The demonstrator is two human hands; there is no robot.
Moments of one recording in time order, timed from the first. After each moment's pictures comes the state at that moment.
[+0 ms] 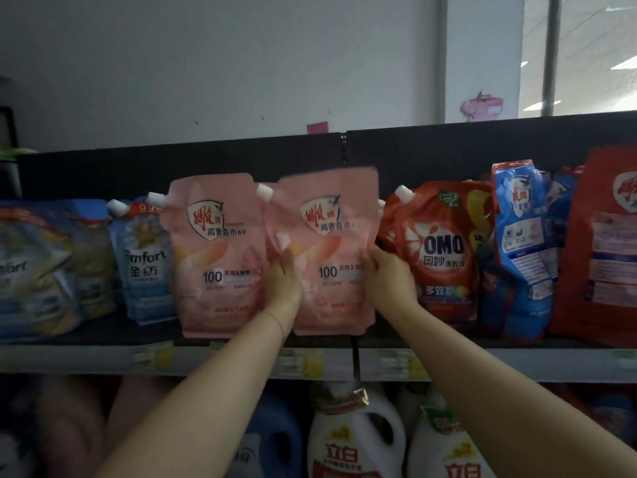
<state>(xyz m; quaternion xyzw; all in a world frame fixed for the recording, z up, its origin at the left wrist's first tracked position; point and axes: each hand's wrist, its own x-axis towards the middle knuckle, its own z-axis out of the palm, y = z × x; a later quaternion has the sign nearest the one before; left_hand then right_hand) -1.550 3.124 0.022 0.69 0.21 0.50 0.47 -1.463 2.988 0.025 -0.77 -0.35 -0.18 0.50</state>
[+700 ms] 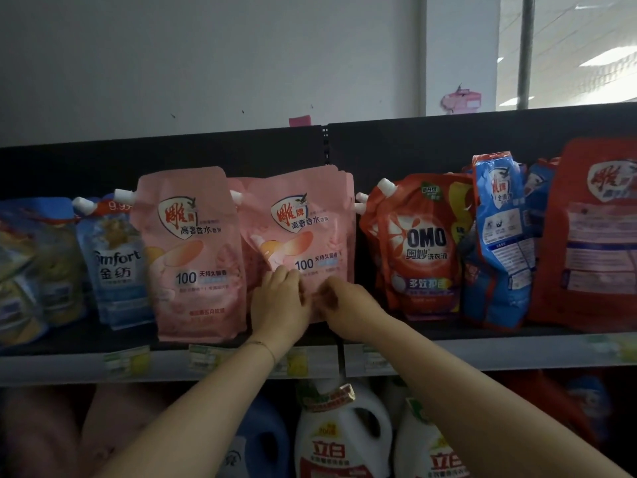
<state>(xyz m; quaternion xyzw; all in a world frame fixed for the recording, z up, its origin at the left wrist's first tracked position) -1.554 3.115 -0.015 0.87 0.19 0.45 0.00 -1.479 2.997 -0.003 -0.81 -0.47 -0.07 0.34</state>
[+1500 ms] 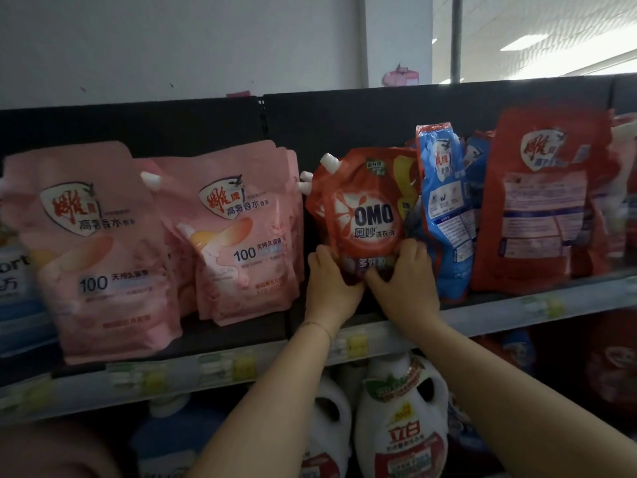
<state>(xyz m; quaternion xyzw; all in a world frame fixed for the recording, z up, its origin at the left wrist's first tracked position) -1.452 3.019 -0.028 0.84 0.04 0.38 0.38 -1.409 2.900 -0.034 -0.81 -0.23 -0.32 0.44</state>
